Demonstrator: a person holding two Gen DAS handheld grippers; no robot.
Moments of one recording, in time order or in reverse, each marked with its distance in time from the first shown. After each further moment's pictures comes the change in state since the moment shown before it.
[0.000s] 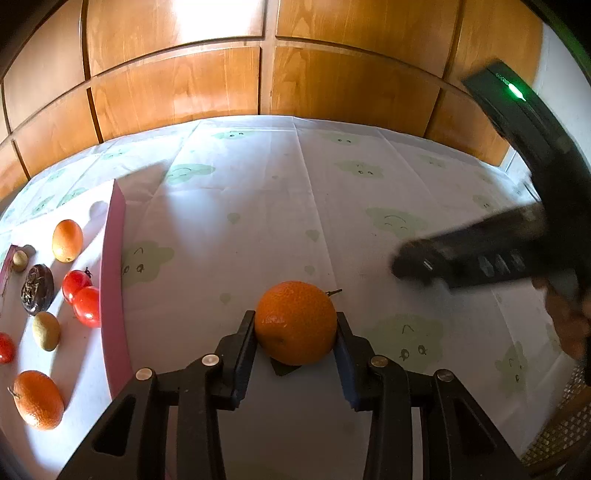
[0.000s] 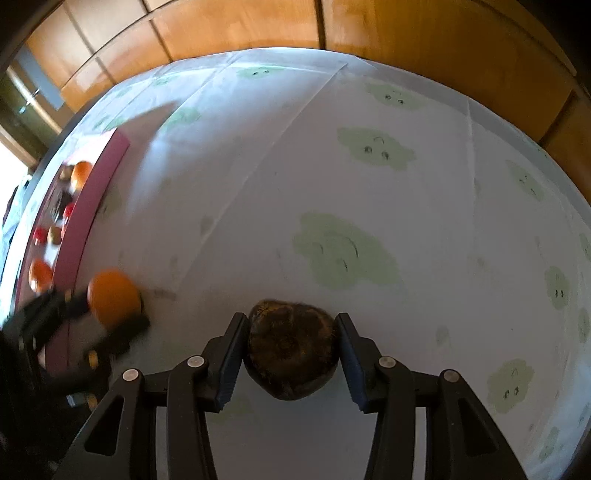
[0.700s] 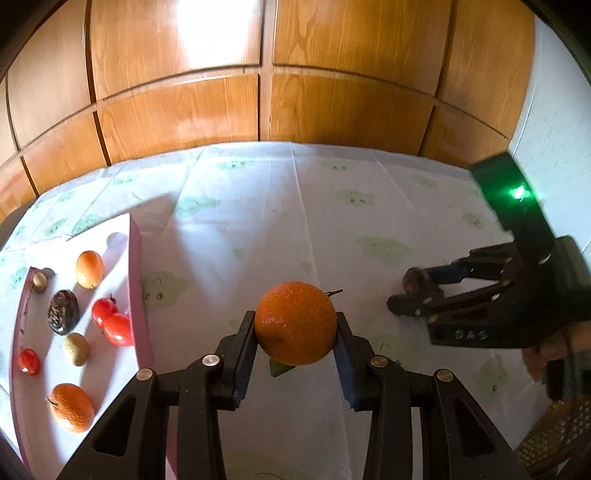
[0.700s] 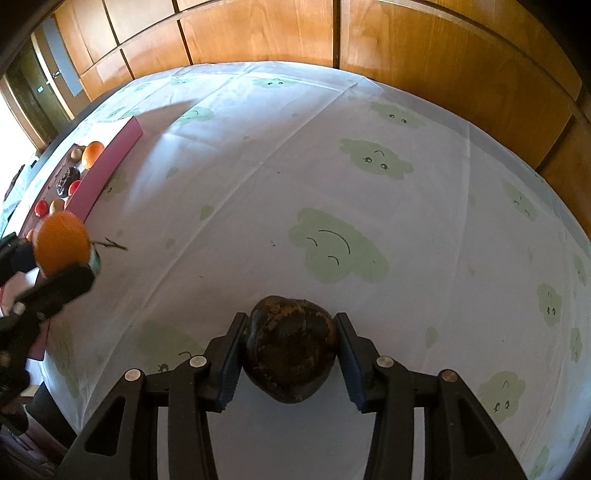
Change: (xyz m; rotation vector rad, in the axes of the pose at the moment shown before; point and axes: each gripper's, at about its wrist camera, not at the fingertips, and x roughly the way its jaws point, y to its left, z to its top) left arm -0.033 -0.004 0.016 0.010 -0.058 0.014; right arm -0.011 -0.005 -0.020 -0.087 -0.089 -0.034
